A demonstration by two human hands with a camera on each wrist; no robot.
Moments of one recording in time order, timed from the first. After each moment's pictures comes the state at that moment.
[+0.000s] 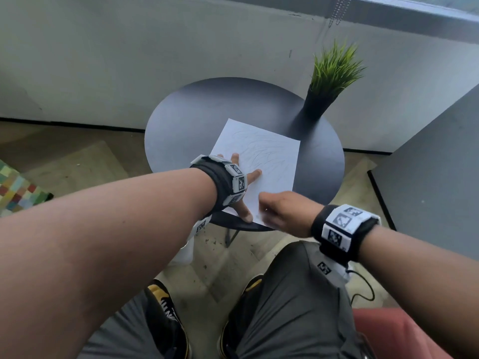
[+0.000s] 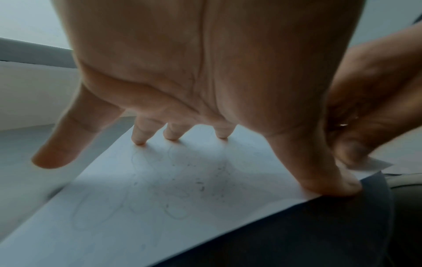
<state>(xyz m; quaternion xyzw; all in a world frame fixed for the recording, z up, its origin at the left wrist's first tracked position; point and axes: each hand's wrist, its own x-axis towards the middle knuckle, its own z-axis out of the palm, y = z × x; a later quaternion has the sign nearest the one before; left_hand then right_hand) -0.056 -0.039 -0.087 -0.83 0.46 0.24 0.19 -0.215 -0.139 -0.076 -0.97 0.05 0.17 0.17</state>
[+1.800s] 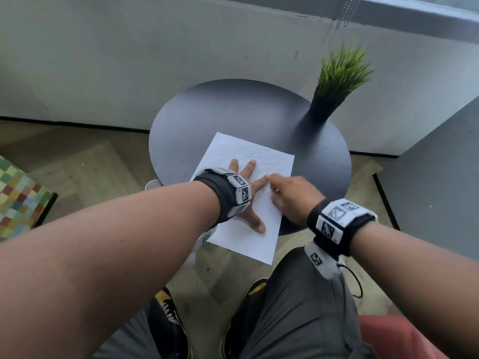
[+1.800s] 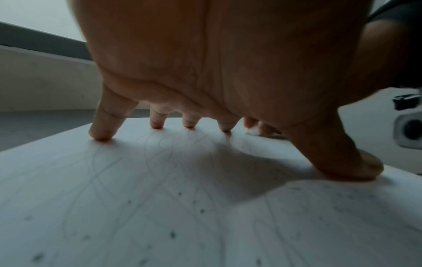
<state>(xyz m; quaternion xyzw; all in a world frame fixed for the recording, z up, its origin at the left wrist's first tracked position) -0.062 -0.037 -0.105 -0.83 0.49 0.25 0.12 -0.188 -0.153 -0.080 -0.97 0.17 0.08 0.14</state>
